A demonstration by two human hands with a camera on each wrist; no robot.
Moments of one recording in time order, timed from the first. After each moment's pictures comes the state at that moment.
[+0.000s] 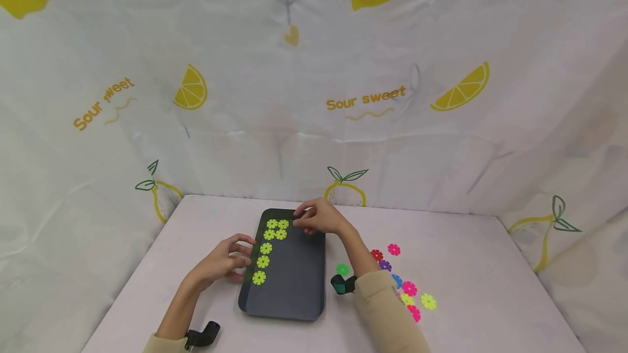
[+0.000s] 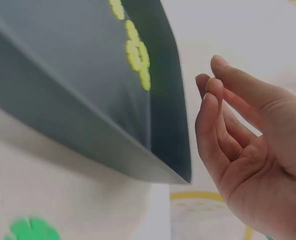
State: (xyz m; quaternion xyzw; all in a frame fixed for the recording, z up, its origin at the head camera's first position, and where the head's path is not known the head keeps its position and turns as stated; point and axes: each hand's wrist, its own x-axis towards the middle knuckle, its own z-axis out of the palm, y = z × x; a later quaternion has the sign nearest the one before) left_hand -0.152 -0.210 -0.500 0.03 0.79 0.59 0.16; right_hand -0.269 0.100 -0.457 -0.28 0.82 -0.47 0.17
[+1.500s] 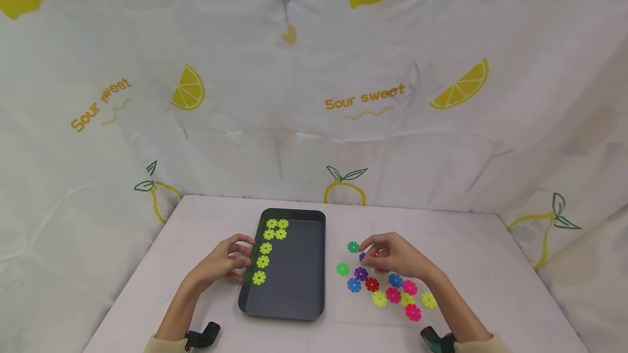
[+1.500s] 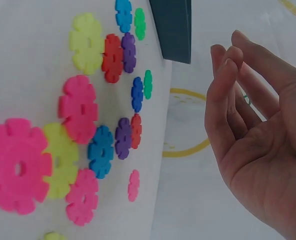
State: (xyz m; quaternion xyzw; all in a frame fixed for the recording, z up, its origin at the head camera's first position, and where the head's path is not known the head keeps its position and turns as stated) left_hand -0.152 -0.210 -0.501 0.02 0.79 0.59 0.17; right_hand -0.180 0.257 -0.453 -0.27 0.82 -0.46 0.21
